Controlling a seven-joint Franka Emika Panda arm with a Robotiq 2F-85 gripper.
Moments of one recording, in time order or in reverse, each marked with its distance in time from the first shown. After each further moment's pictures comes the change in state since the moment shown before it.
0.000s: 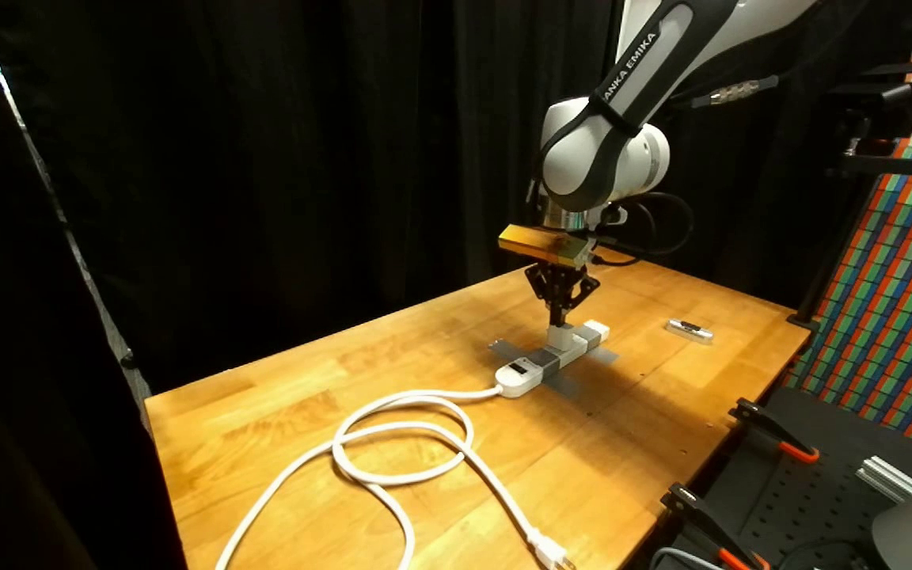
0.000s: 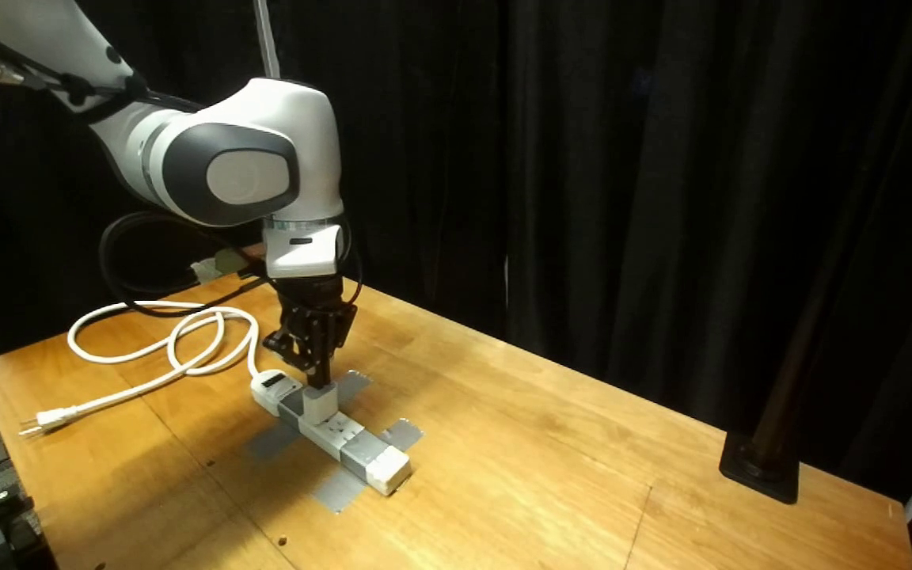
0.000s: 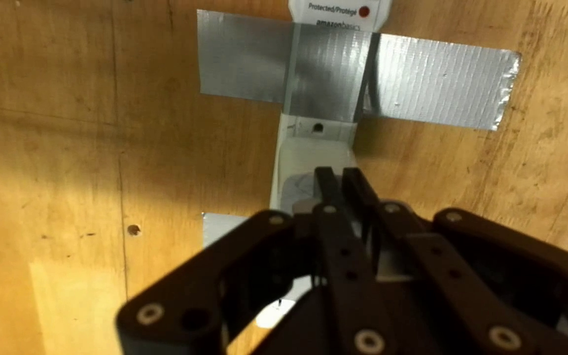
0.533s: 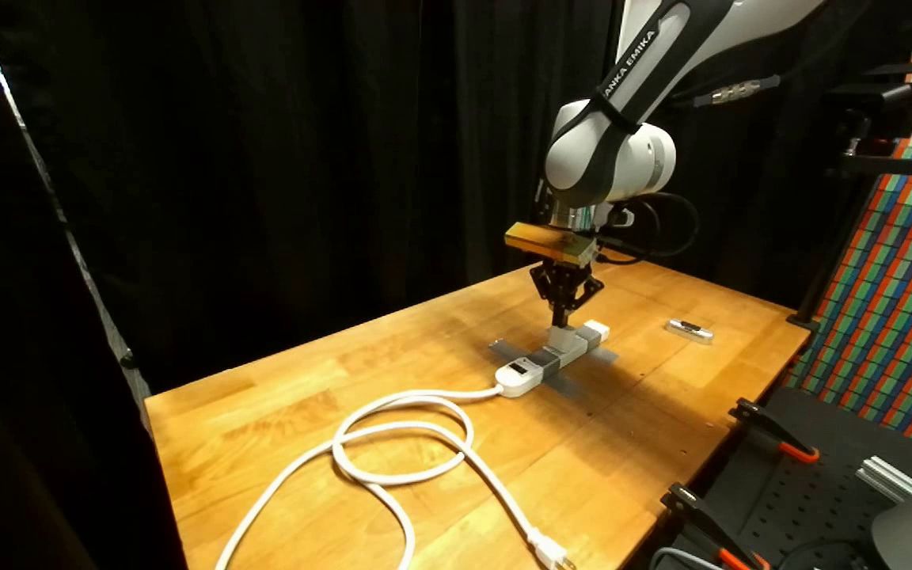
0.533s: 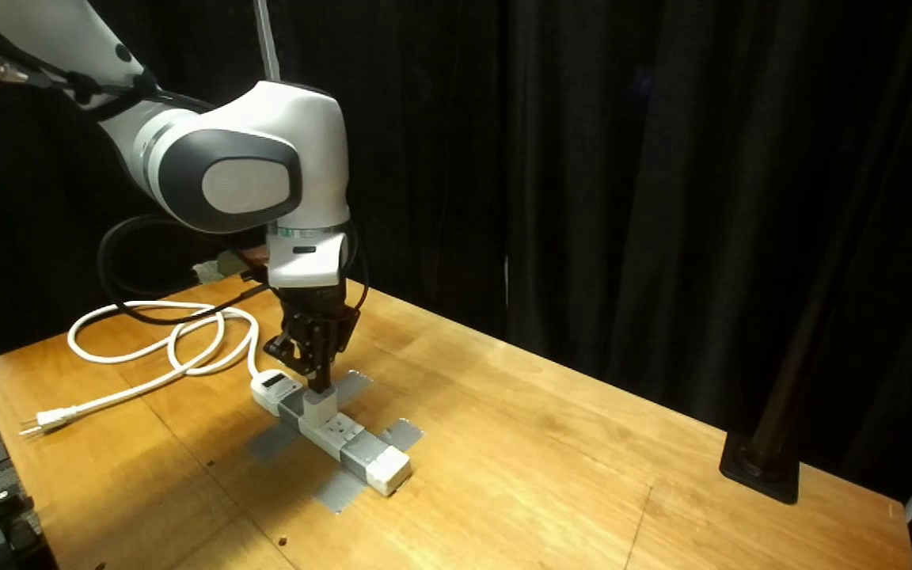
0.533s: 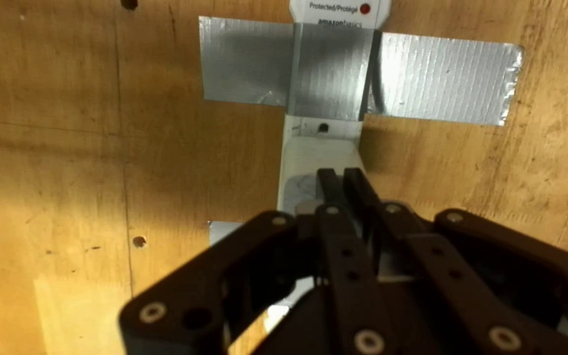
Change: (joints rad) arm -0.026 -0.002 0.006 -0.012 0.078 0.007 -0.055
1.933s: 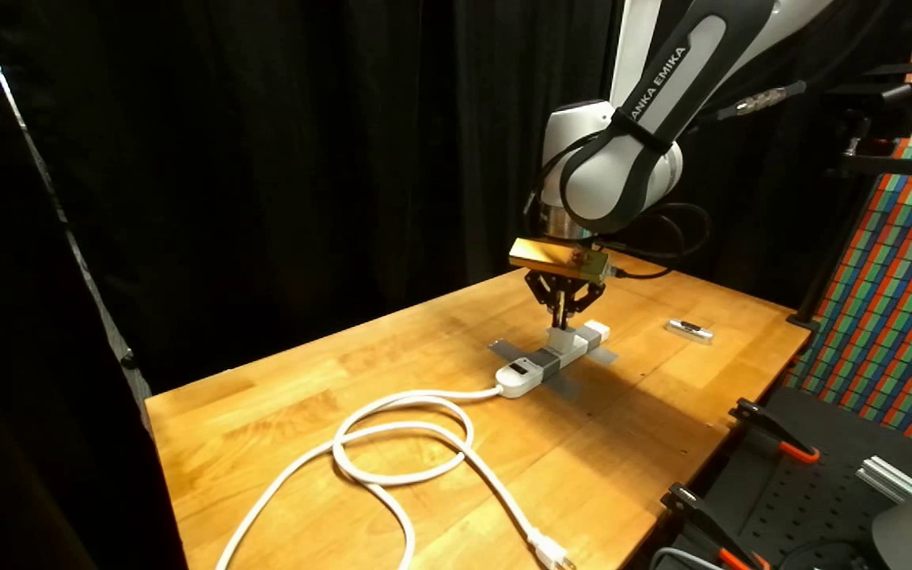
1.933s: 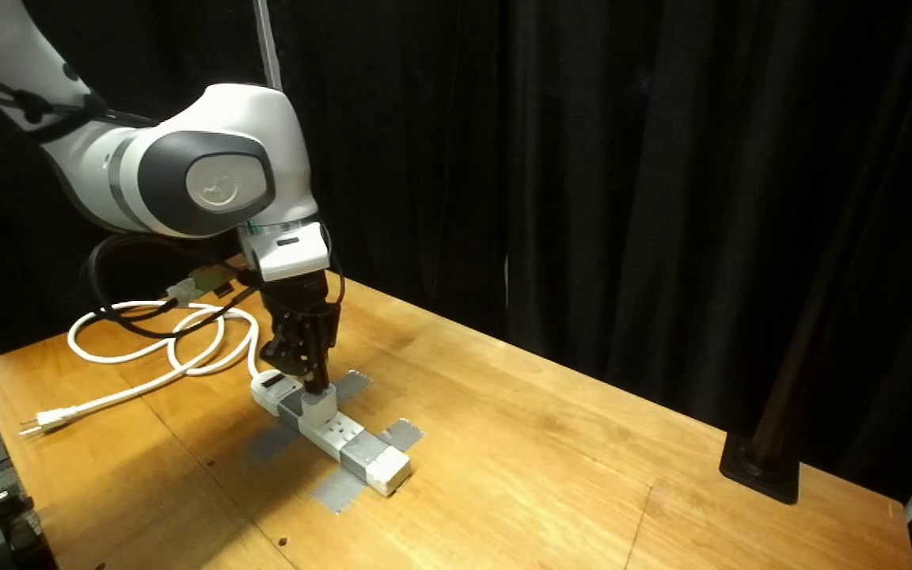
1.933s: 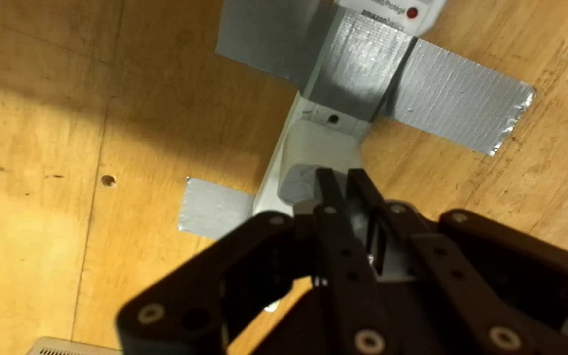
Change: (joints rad) arm 0.065 -0.028 -0.026 -0.070 -0.263 0.105 0.000
